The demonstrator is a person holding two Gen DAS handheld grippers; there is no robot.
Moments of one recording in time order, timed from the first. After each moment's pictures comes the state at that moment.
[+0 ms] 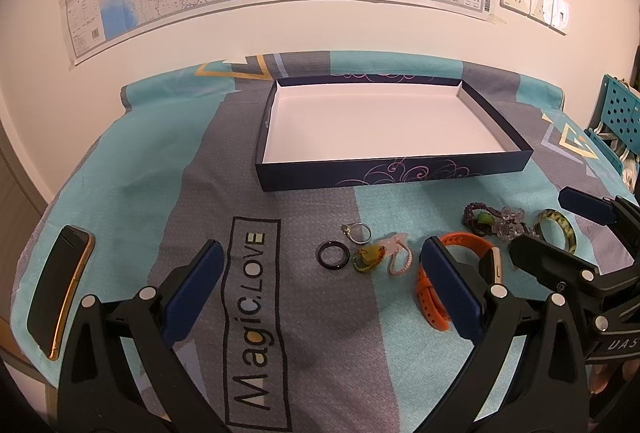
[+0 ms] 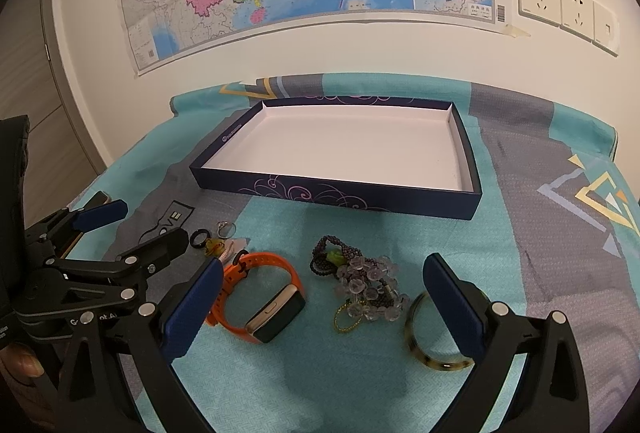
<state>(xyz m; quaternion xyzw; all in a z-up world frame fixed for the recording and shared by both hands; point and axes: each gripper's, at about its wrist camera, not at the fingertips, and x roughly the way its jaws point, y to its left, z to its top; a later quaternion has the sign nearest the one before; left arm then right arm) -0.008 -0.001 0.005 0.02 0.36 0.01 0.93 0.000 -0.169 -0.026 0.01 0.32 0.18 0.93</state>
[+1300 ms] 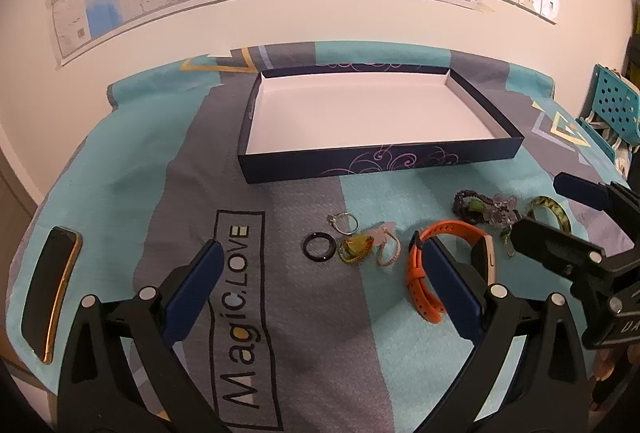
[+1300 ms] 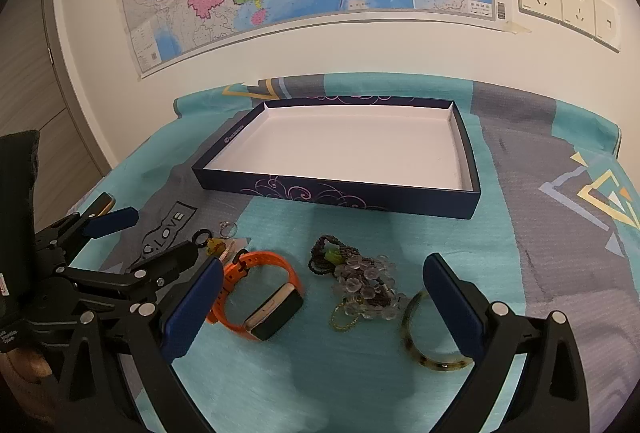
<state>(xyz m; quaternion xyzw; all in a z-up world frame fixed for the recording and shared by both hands) -0.008 -0.008 -0.004 0.02 0.37 -0.01 0.93 0.000 -0.176 -0.027 0.02 0.32 0.19 0.93</state>
